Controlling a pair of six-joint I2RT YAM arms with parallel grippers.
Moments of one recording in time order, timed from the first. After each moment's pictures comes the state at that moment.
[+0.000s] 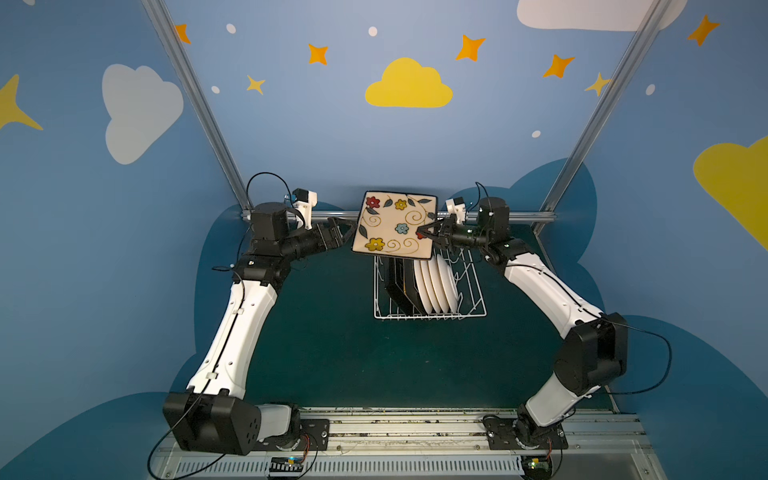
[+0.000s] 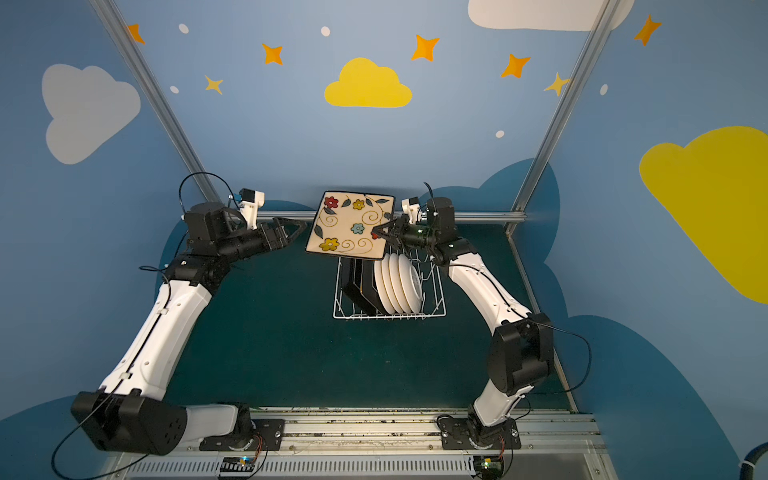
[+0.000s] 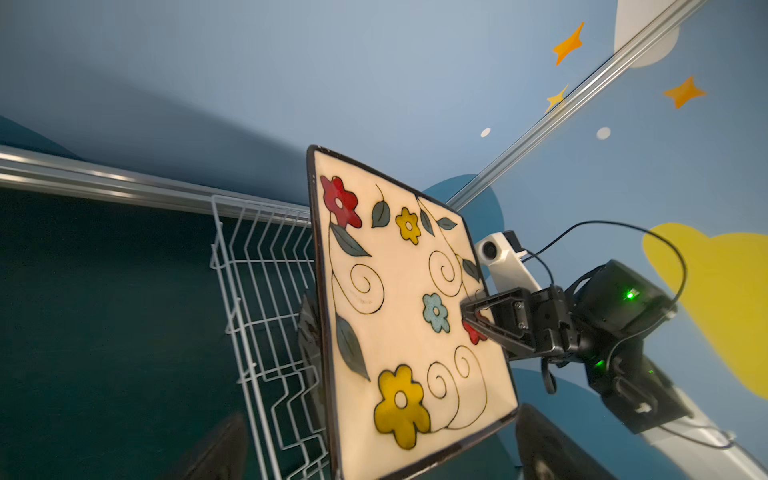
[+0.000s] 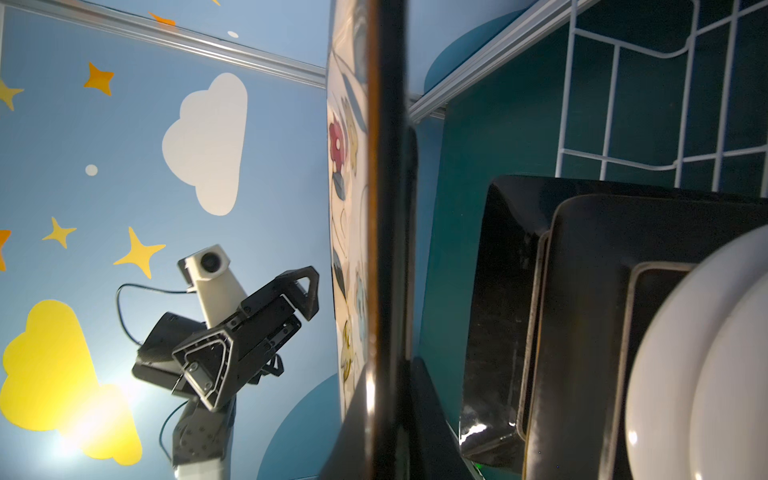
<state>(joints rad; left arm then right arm) -0.06 1.35 1.38 -0.36 0.71 -0.59 0.39 1.67 1.50 -0.11 -0.81 1.08</state>
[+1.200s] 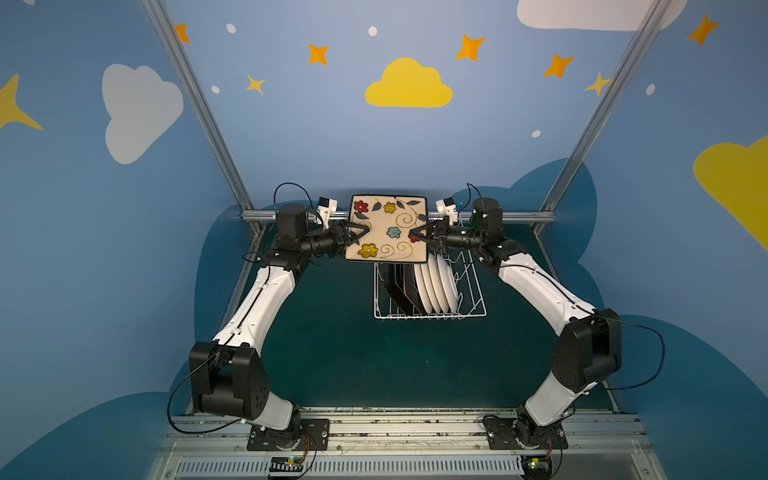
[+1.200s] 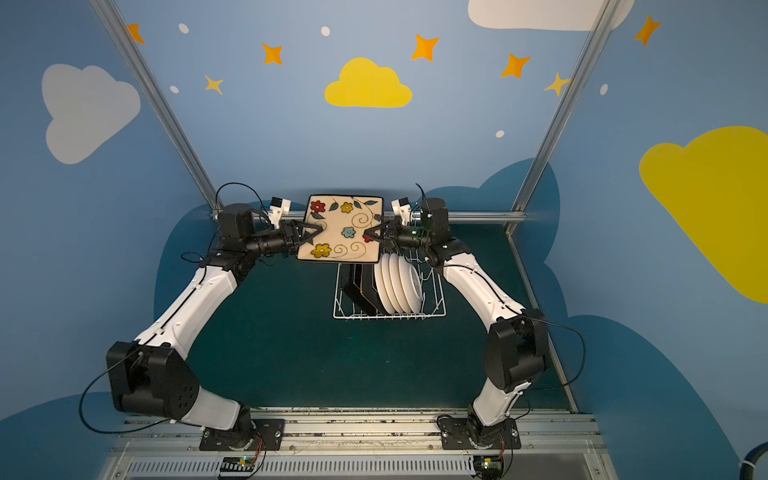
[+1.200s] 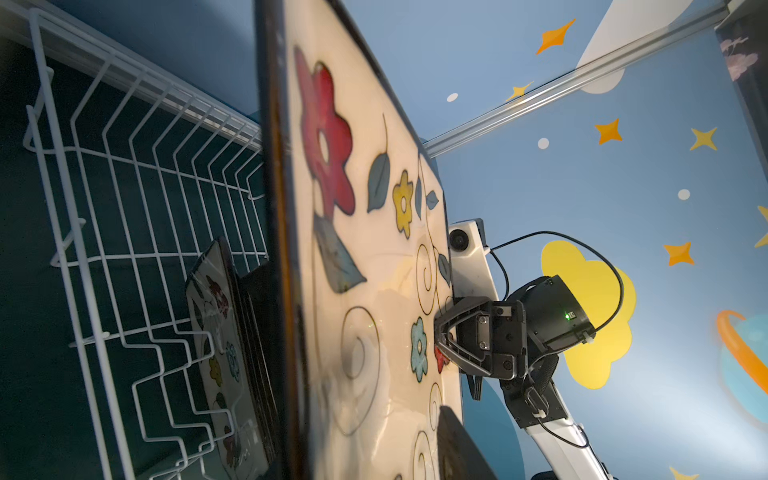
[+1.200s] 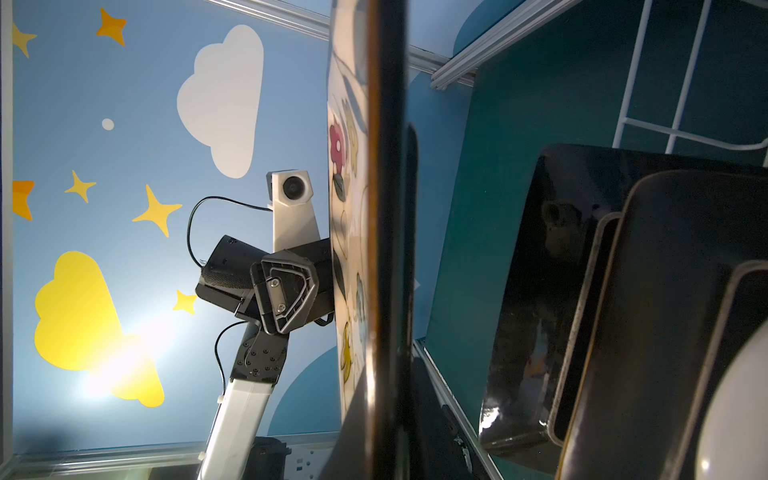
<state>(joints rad) -0.11 1.51 1.33 -0.13 0.91 -0.89 0.43 1.70 1.50 -0.06 -0.89 1.09</state>
